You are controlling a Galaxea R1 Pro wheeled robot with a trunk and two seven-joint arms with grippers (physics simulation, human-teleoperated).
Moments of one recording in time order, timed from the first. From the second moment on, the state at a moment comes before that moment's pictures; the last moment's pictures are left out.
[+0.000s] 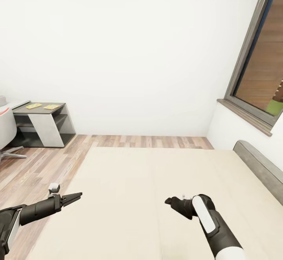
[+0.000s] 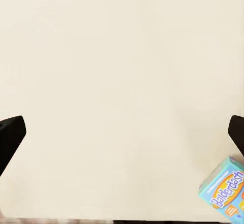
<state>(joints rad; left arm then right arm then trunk) -0.41 0.28 0.46 -0.94 -0.04 0.81 -1.51 -0.46 0.04 -0.03 -0.98 -0.71 0.87 -0.29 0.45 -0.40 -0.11</state>
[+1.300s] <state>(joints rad) -0.47 0.30 0.45 -0.97 -0.04 0.93 -1.50 -0.73 0.02 -0.02 -0.40 -0.49 0.73 -0.30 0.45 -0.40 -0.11</state>
